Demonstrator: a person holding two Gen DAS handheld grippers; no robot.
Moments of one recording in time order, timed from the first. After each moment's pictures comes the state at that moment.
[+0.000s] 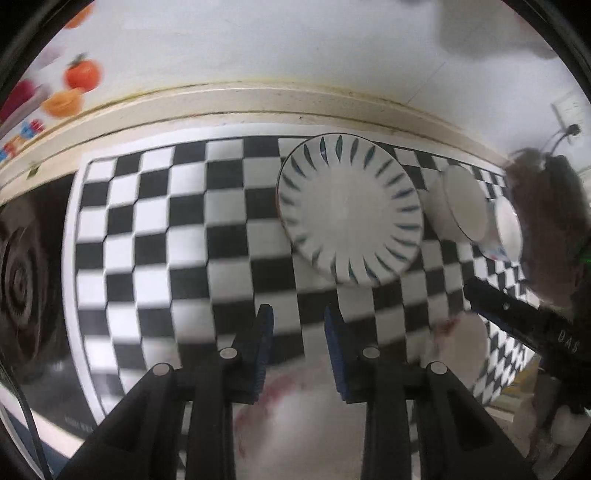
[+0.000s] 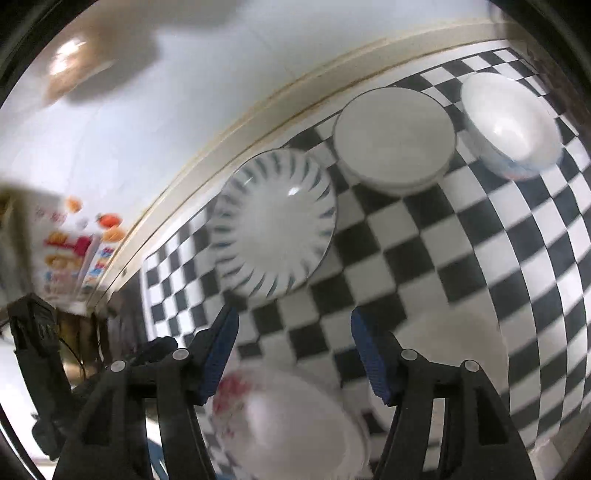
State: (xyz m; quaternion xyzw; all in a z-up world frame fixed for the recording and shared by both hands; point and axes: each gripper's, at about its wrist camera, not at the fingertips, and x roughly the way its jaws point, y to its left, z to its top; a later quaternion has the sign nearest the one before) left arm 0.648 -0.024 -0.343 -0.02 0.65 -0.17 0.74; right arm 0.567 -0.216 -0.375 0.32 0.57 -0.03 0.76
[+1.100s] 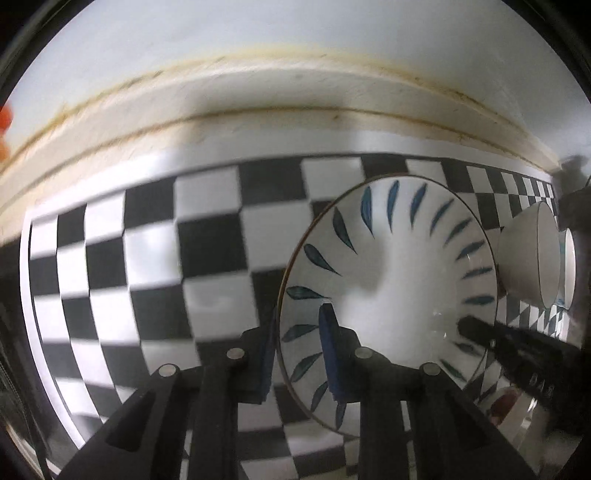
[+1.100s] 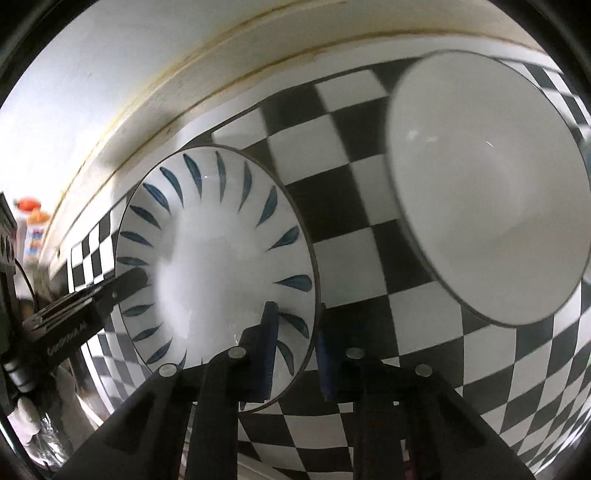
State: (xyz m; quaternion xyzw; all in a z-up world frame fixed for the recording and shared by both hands) left arm 0.731 -0.034 -0.417 0.00 0.68 -0.16 0.72; right arm 0.671 -0.199 -0.463 0.21 0.66 -0.01 0.72
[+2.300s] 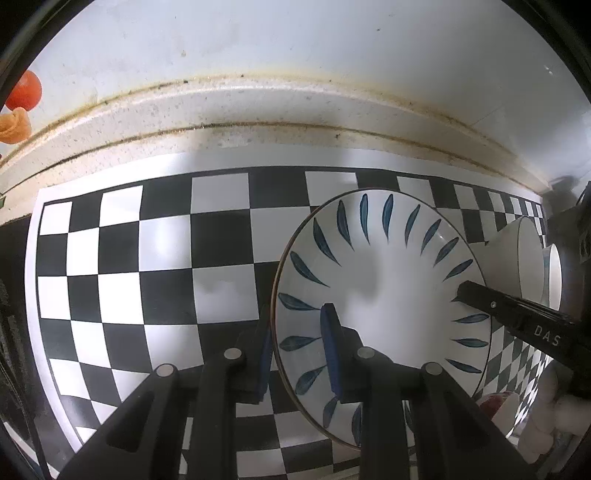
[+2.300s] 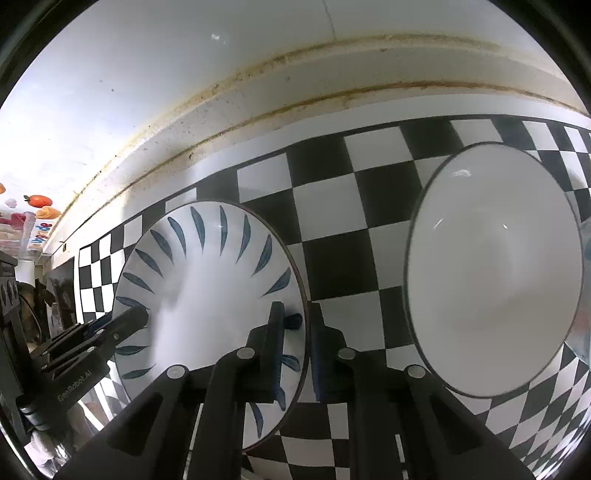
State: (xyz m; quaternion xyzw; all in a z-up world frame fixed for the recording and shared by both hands) left arm 0.728 -0.026 -0.399 -0.02 0.65 -0.15 0.75; right arm 0.700 -0.204 -0.443 0.19 0.64 0.00 0.74
